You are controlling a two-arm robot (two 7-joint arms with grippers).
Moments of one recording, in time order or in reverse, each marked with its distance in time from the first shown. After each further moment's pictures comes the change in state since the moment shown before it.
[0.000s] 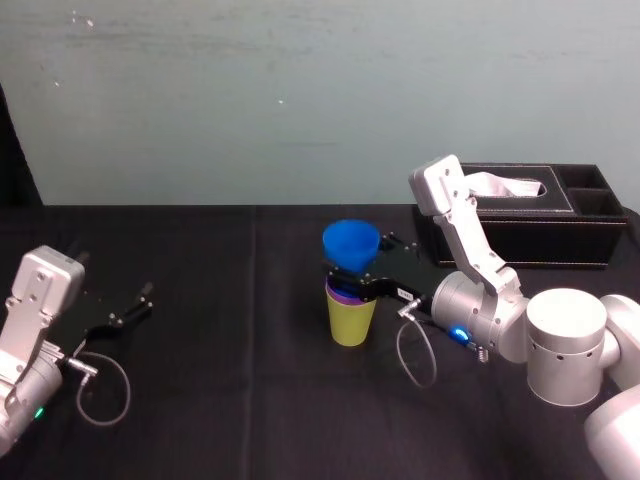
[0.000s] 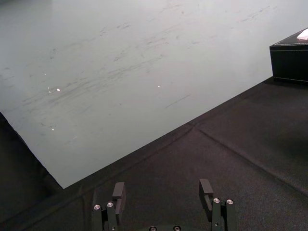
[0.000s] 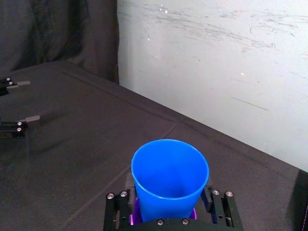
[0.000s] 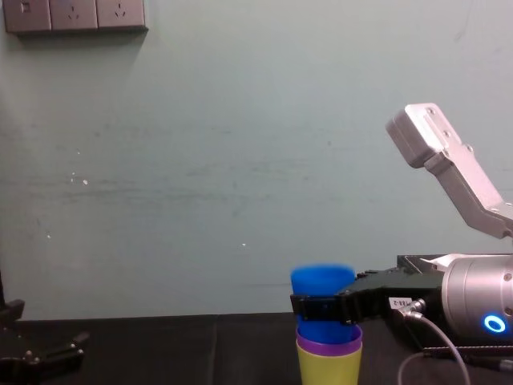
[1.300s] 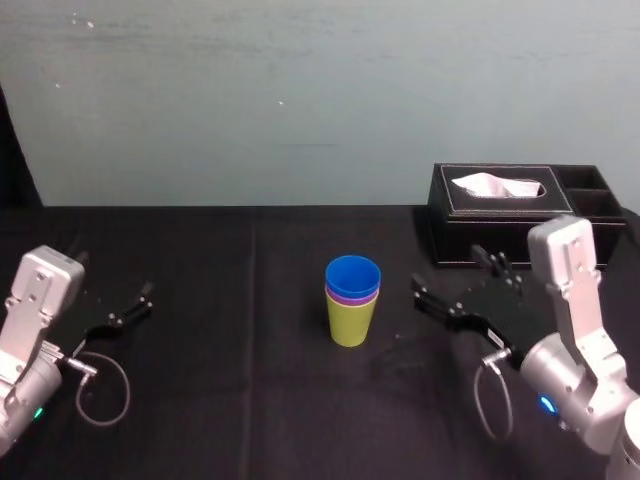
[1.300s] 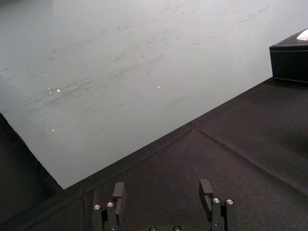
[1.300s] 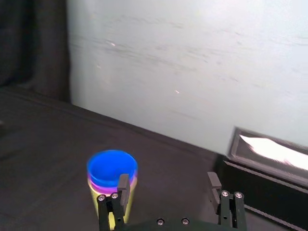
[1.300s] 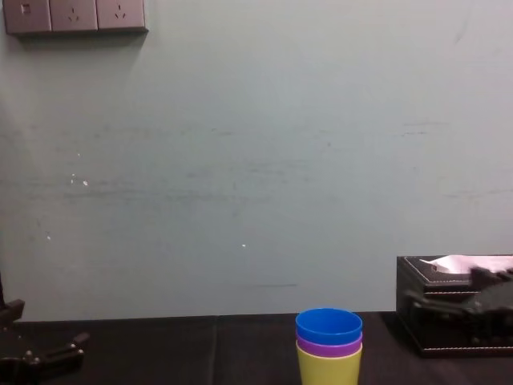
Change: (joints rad) left arm 0.000 0.000 0.000 0.000 0.000 0.000 0.000; right arm -0.346 0.081 0.178 -0.288 -0.034 -0.179 -0.181
